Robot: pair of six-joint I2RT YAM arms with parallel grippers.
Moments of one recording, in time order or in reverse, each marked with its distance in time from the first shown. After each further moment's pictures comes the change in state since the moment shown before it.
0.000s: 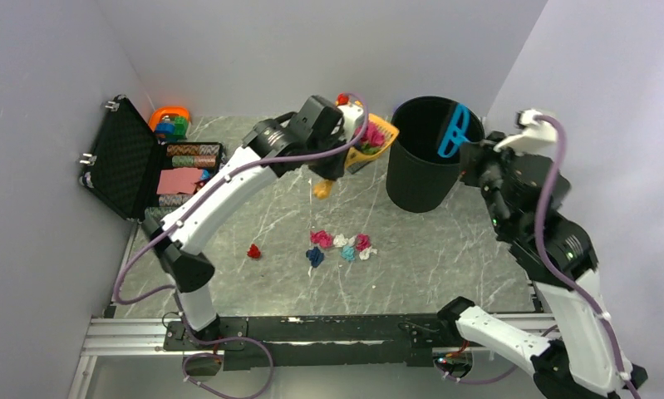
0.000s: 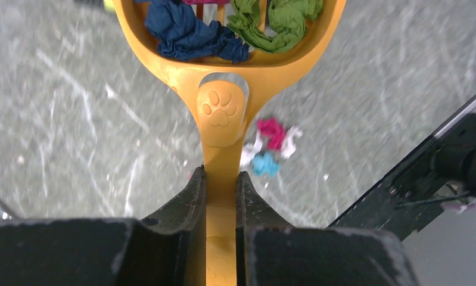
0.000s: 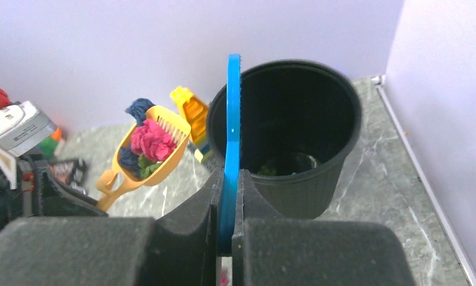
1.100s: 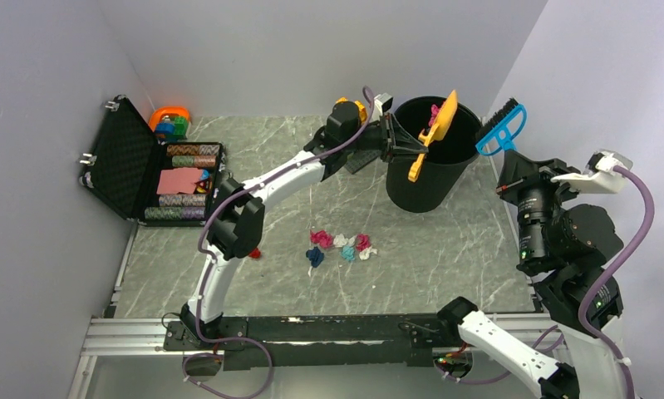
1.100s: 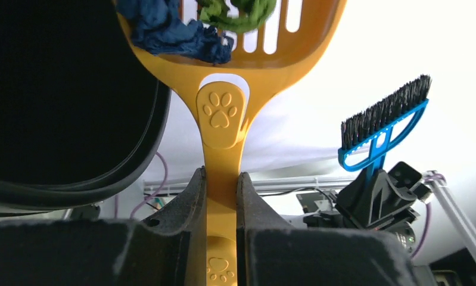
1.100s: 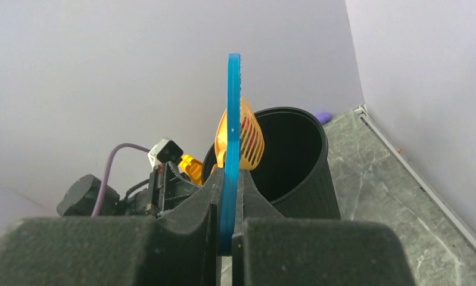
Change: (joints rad) left arm 0.074 0.463 -0.049 1.358 0.831 -1.337; right arm 0.000 -0.241 -0.127 0.173 0.212 0.056
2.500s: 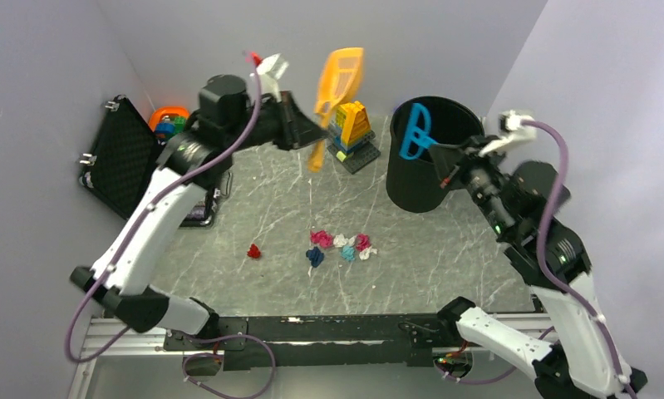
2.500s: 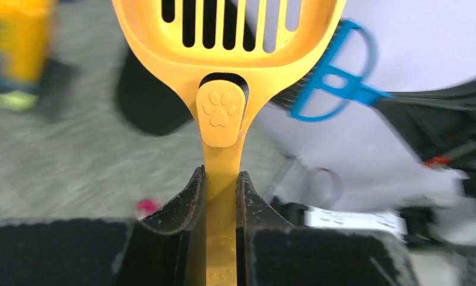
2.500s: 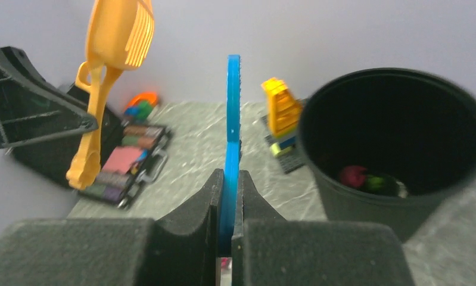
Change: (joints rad) left arm 0.155 -0.715 -0.140 -0.793 -0.282 0.874; right arm 0.000 0.140 0.013 -0.017 -0.450 -0.041
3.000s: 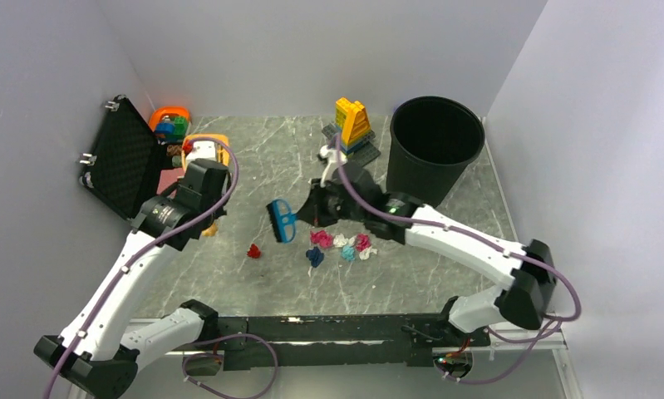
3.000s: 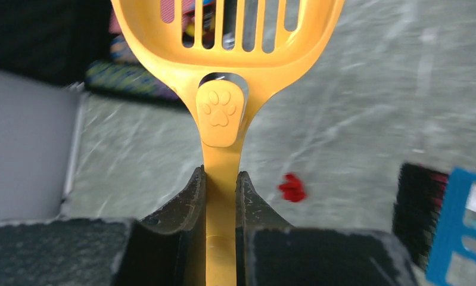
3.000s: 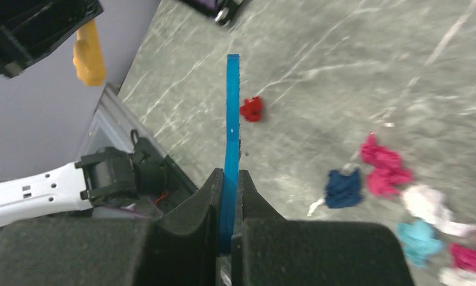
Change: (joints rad) left arm 0.124 -0.483 -0.589 -0.484 -1.028 0.262; right arm 0.348 0.553 -0.212 0.267 -0.370 0.307
